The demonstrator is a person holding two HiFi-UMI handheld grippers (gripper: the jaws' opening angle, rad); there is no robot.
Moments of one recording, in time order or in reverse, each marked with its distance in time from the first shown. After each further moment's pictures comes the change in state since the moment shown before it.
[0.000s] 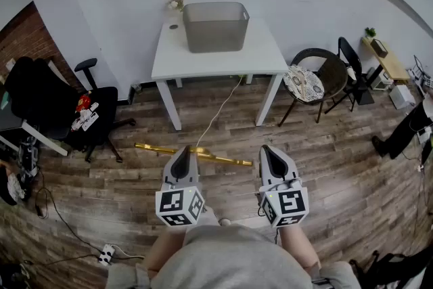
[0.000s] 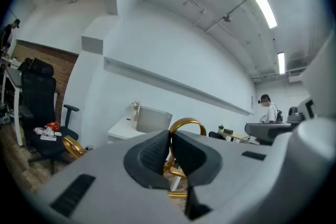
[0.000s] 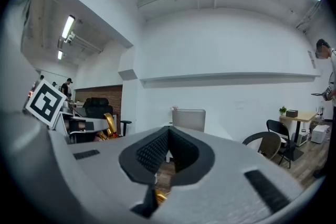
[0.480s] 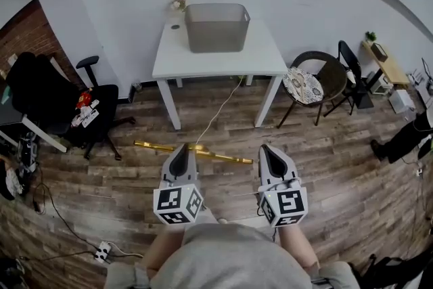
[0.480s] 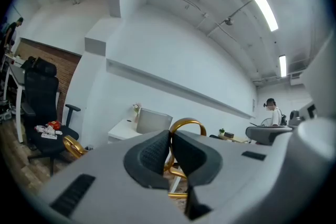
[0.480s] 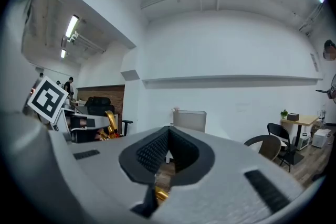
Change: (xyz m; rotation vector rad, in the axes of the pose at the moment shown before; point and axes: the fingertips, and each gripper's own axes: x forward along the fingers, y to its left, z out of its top) left arm -0.016 -0.008 0.005 -0.019 -0.020 0.012; right arm -0.018 0.003 0.003 -0.021 -0.006 0.013
